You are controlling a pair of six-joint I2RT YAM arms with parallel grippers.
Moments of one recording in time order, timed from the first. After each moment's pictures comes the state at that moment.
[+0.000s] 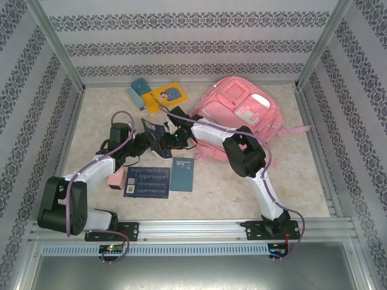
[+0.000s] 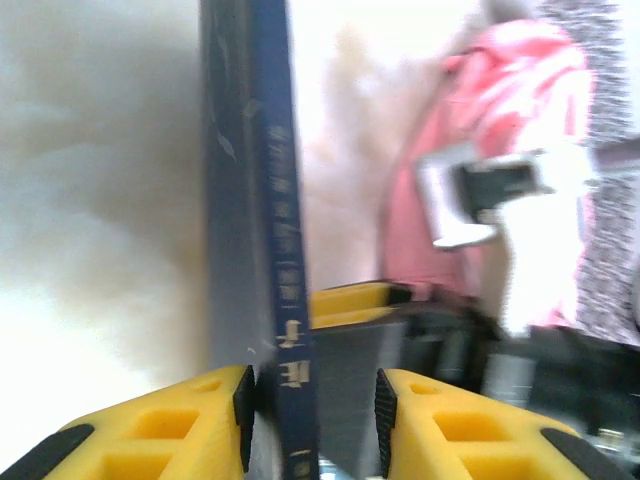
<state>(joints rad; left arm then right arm) -0.14 1.34 0.64 0.04 0.42 -0.90 0.72 2.32 1.79 -0.58 -0.47 0.53</state>
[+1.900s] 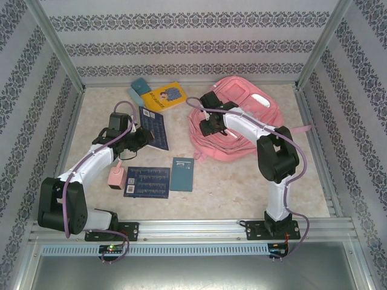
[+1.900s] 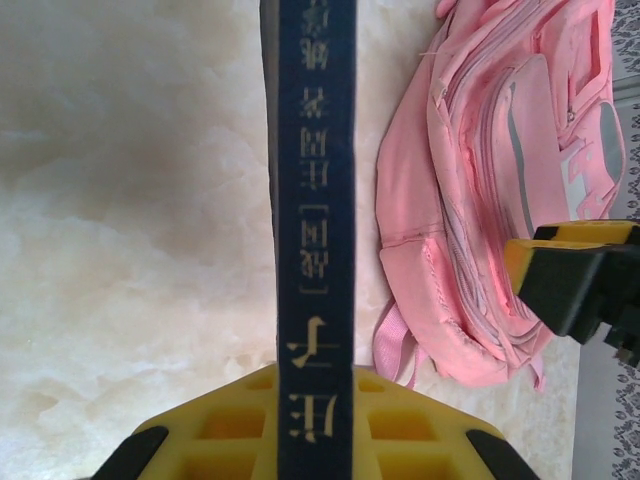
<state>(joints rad) -0.14 1.35 0.85 -0.30 0.44 -0.70 0.50 2.00 1.58 -0.75 0.11 0.10</state>
